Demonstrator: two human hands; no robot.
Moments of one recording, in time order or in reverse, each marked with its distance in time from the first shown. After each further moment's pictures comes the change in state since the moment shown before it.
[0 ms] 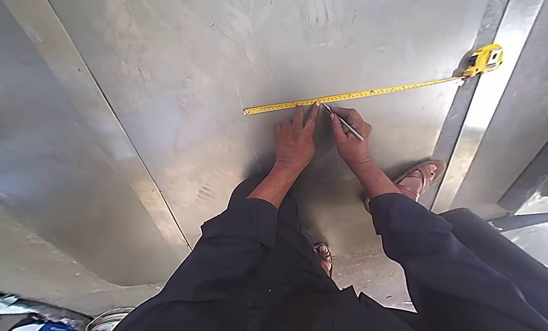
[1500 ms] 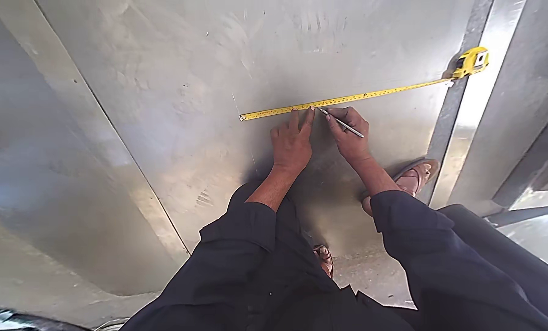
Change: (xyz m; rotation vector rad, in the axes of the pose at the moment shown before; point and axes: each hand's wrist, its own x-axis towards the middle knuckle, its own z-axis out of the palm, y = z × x) left_hand 0.000 0.000 0.003 -0.015 0.033 0.006; right_hand 0.011 0.004 -0.007 0.097 -0.026 0.082
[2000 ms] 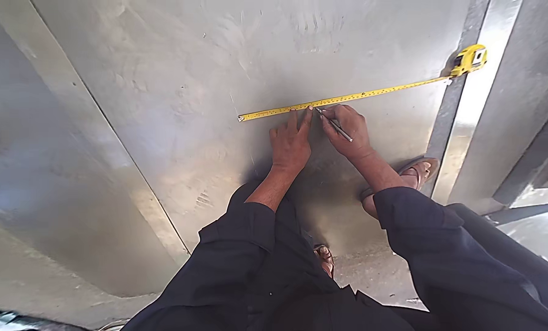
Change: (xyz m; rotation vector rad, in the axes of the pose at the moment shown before) left_hand 0.000 0.000 0.000 0.008 0.010 0.005; right_hand 0.014 -0.013 -0.010 -0.390 -0.174 -0.215
